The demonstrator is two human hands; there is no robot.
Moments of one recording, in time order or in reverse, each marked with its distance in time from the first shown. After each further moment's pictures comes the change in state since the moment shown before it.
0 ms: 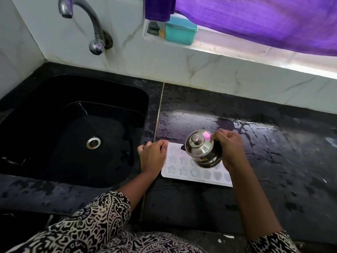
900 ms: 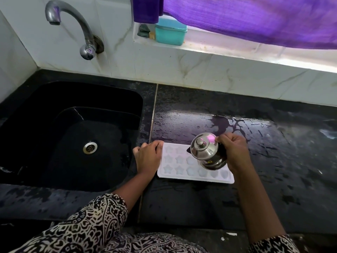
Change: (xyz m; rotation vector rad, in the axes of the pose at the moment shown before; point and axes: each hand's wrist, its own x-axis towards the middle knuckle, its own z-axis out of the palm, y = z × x) left_hand -0.001 0.003 -0.002 -0.008 0.005 0.004; right_hand -0.007 0.008 -0.029 0.003 0.088 -0.008
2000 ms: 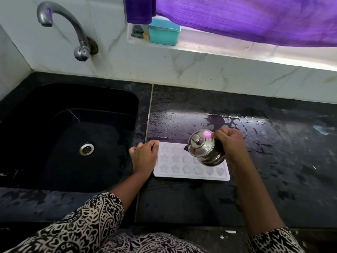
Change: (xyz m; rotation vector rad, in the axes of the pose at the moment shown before) left_hand 0.001 -0.002 0.003 0.007 0.009 -0.001; right_hand 0.001 -0.010 -0.006 -0.158 -0.027 -0.031
